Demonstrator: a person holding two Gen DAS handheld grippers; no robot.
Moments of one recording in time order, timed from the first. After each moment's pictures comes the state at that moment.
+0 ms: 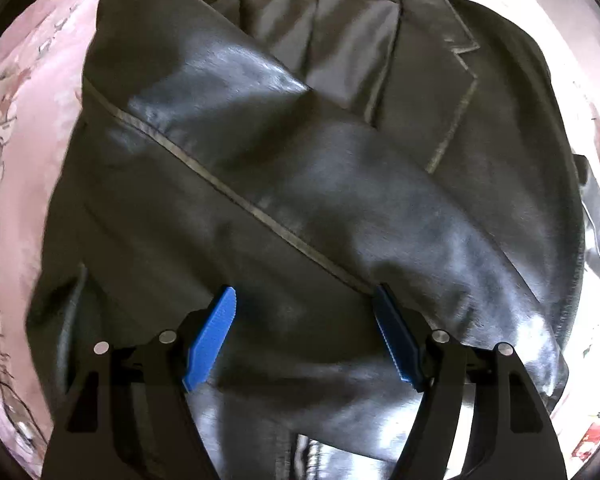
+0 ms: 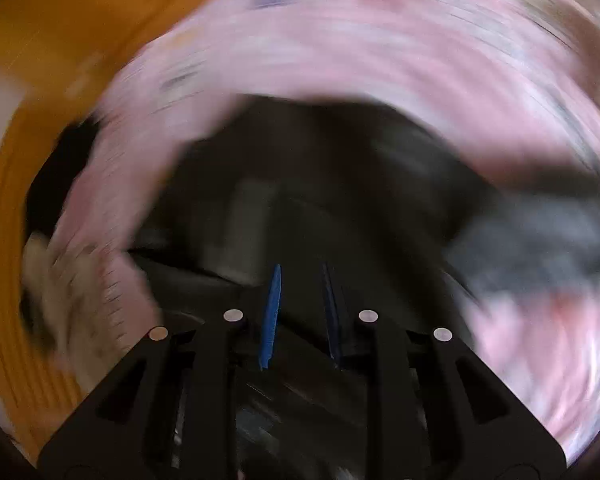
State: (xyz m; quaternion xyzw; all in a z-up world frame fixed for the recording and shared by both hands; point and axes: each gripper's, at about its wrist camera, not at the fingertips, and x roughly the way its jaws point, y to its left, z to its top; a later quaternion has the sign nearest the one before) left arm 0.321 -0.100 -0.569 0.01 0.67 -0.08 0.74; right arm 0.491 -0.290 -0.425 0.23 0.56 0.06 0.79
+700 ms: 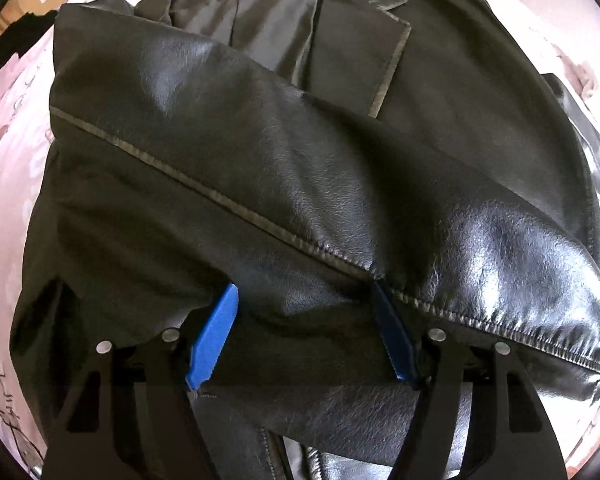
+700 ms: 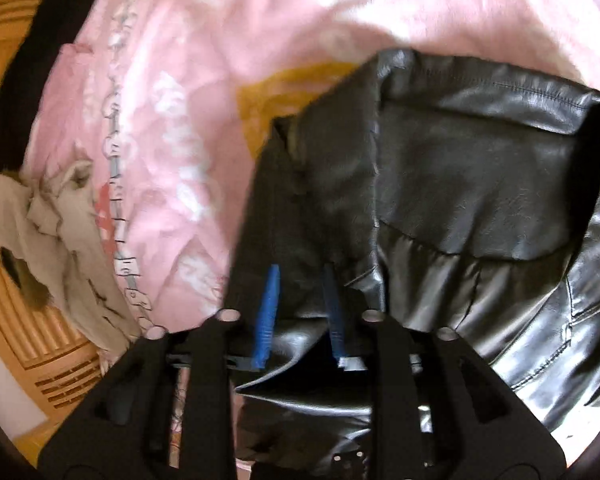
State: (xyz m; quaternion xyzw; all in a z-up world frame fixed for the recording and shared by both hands) left arm 0.280 -0.129 -0.588 0.09 0.61 -0.15 0.77; right arm 0.662 -0.108 -0.518 0.21 0.74 0.12 0.63
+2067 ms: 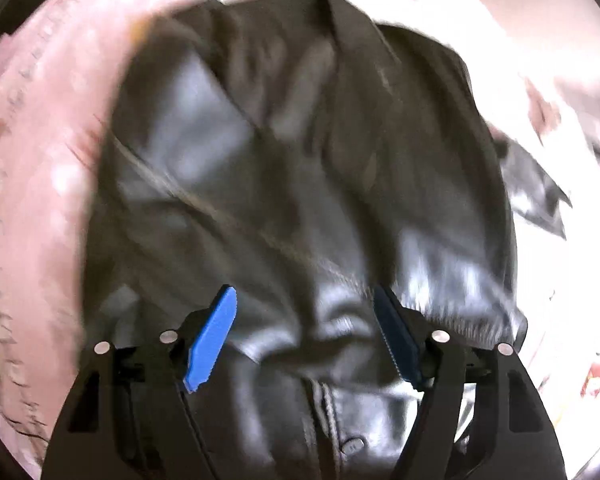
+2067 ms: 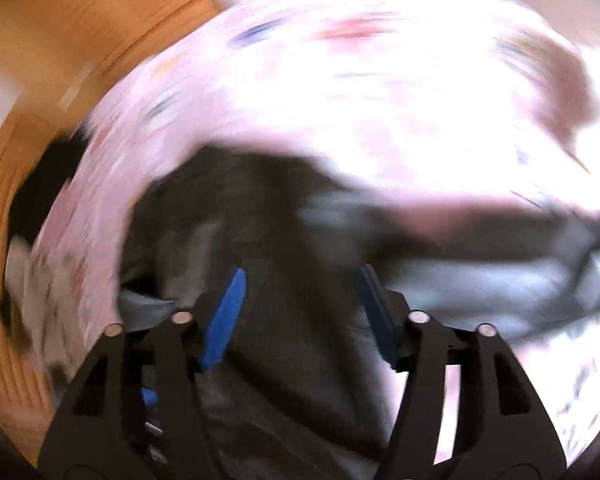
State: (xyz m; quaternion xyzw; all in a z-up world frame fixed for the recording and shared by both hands) left arm 0.365 -0.039 -0.487 0.02 0.64 -0.19 0.74; right arm 0.327 -0.475 -0.417 0.29 0.50 -0.16 0.80
